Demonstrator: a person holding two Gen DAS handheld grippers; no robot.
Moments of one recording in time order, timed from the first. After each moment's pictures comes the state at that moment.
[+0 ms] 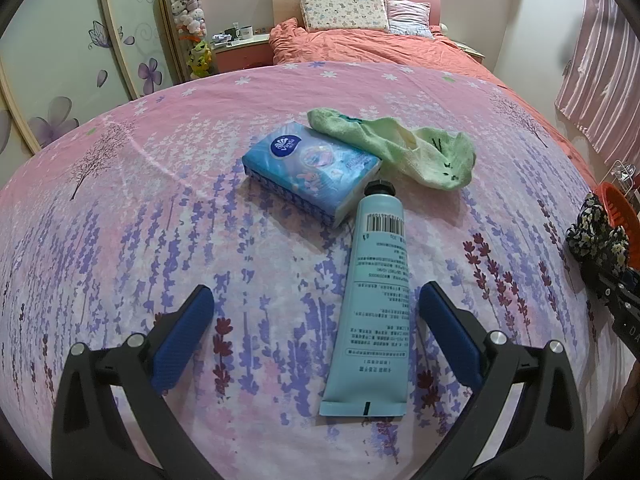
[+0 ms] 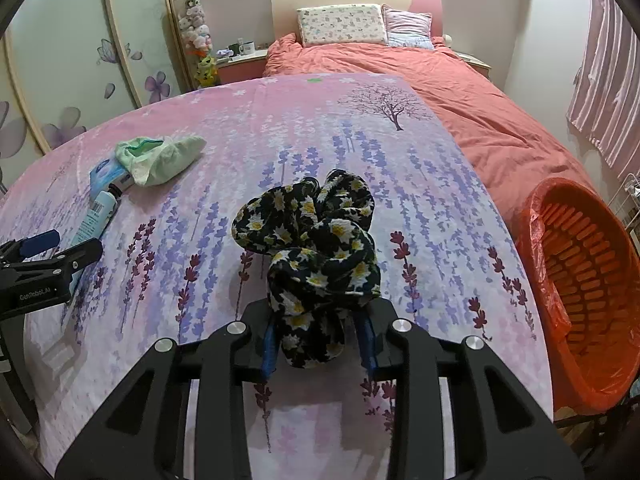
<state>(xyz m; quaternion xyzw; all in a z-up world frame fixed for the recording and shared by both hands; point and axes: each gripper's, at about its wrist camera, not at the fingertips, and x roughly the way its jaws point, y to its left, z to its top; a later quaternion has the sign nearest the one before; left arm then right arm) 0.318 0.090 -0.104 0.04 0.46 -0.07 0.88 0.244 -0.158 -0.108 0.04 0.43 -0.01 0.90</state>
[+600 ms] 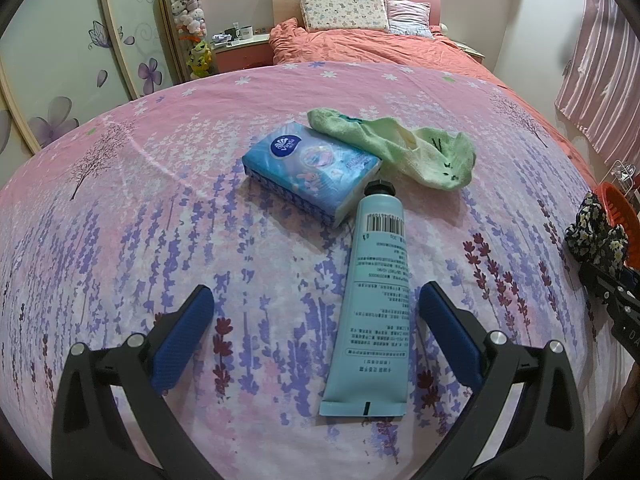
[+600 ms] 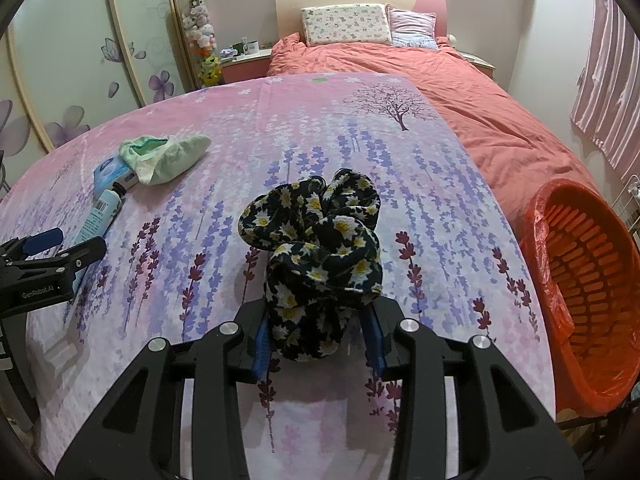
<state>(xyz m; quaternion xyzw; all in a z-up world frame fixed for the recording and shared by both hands) 0.318 0.090 -0.105 0.04 0.46 -0.07 0.88 0.241 -0.157 -0.107 0.04 0.43 0.00 0.90</state>
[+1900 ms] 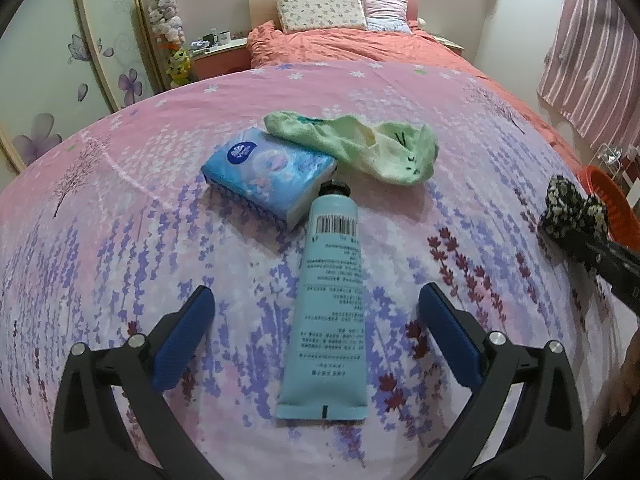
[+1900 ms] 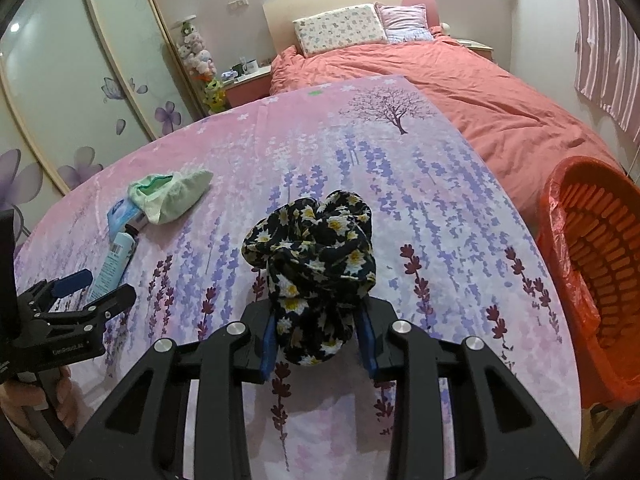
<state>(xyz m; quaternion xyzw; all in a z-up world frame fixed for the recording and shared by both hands) 0.314 0.075 -0.107 0.05 0.46 -0.10 0.88 0.248 -0.179 -0.106 0.12 0.41 0.02 0.90</state>
